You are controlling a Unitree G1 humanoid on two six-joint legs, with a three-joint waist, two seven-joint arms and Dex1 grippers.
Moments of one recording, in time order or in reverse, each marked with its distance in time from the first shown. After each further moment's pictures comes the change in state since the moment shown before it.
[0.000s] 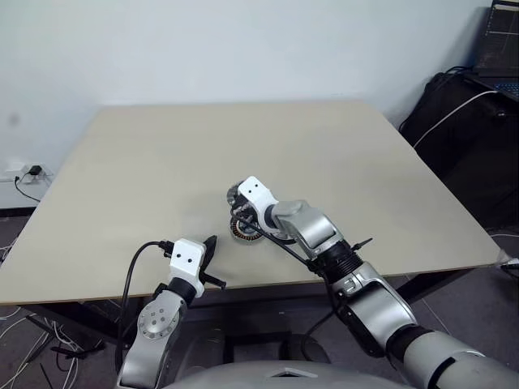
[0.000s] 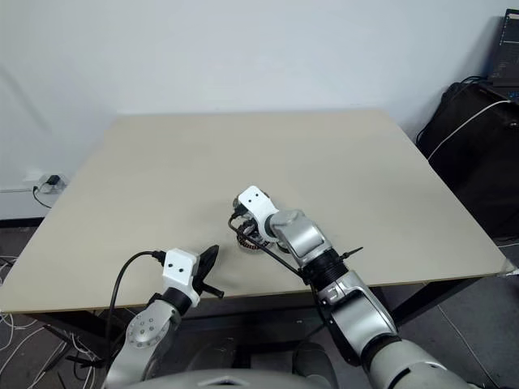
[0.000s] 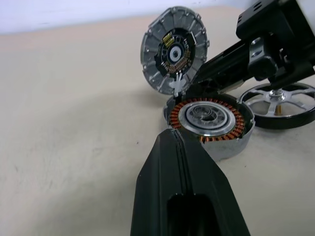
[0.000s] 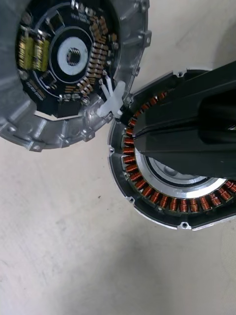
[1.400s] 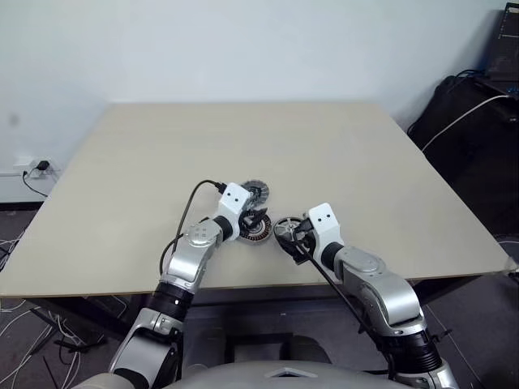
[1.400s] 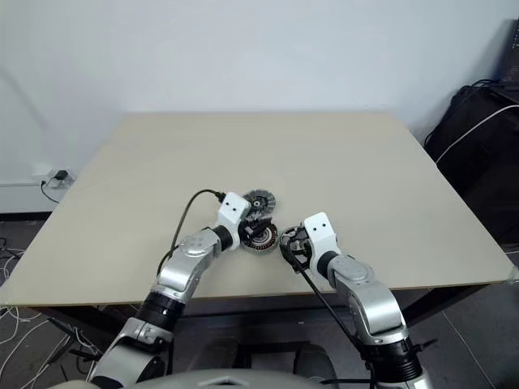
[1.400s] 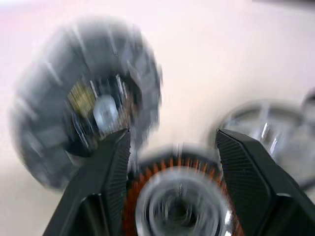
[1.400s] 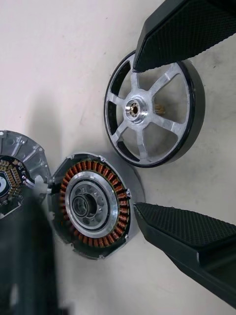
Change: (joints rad) left arm -0.639 -0.072 -0.034 0.439 -0.048 0.216 -0.195; right arm 0.614 -0.193 -0.274 -0.689 0.176 -0.013 -0.136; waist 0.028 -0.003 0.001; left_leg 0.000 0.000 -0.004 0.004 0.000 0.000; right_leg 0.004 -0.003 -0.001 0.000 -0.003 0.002
